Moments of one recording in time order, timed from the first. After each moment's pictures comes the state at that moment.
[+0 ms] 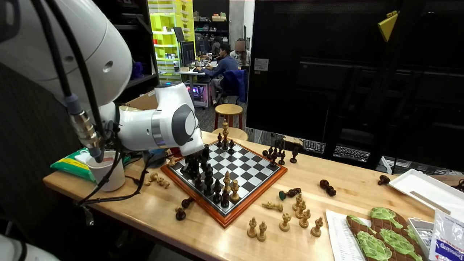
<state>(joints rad) -0.07 -0.22 0.21 -2.62 -0.22 2.57 1.92</state>
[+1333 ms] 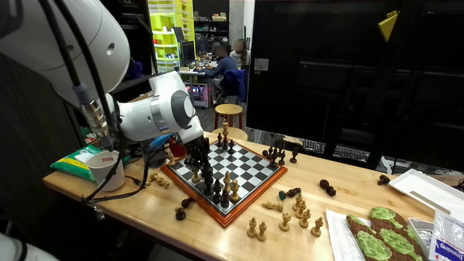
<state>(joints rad) -0.05 -0.22 0.22 -2.52 -0.37 2.44 1.98</state>
